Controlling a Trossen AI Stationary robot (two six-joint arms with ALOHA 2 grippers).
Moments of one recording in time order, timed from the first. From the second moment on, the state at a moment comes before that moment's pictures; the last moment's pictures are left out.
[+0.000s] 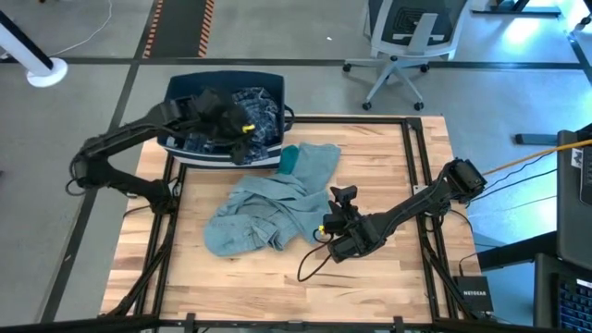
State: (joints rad) left arm 0.45 1.26 1.40 -0.93 0.09 -0.07; right arm 0.48 1.75 1.13 -0.86 1.09 0.15
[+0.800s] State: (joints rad) left arm 0.58 1.30 1.40 -0.83 -0.39 -0.05; right arm 0.48 1.75 1.06 -0.82 1.04 0.15
